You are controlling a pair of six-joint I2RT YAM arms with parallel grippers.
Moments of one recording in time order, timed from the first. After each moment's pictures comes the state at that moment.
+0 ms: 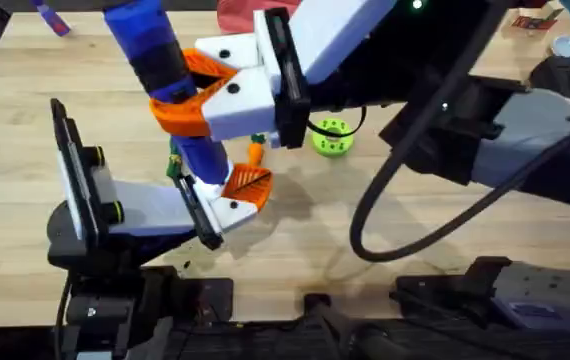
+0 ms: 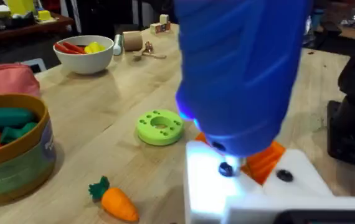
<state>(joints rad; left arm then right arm) 0.03 0.01 0.01 -0.12 1.09 0.06 0.78 1.40 0.92 0.62 -0.91 0.12</state>
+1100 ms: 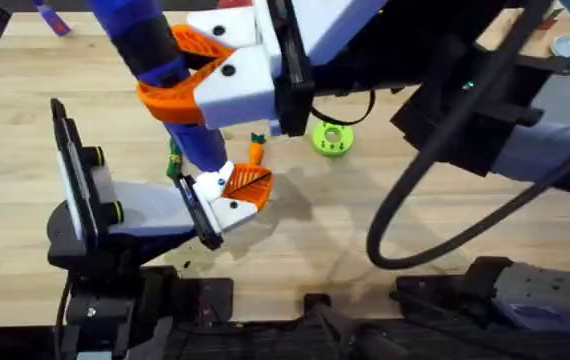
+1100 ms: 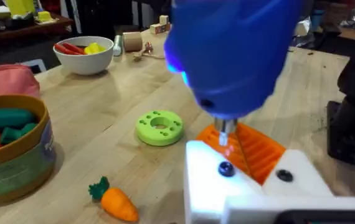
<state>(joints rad) 0.03 0.01 0.01 -0.11 1.09 0.06 0.78 1.37 1.00 0.49 -0.91 0.03</state>
